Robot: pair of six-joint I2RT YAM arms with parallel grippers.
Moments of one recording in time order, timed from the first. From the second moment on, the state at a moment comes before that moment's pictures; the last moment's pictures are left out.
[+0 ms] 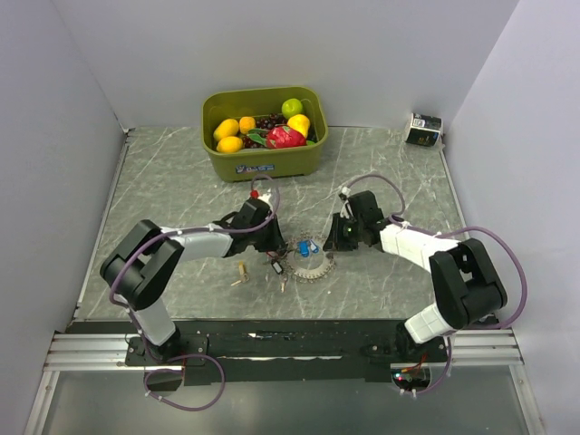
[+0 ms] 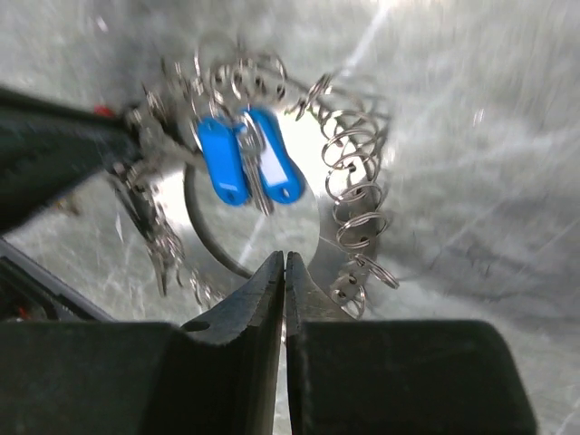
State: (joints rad) left arm -0.67 1.72 0.87 0.07 0.15 -0.68; right arm 0.39 1.49 0.74 -0.20 -0.34 0.49
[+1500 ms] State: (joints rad) left arm -0.84 1.77 0.99 -0.08 -0.08 -0.67; right arm 0.38 1.42 0.64 -0.34 -0.30 0.48
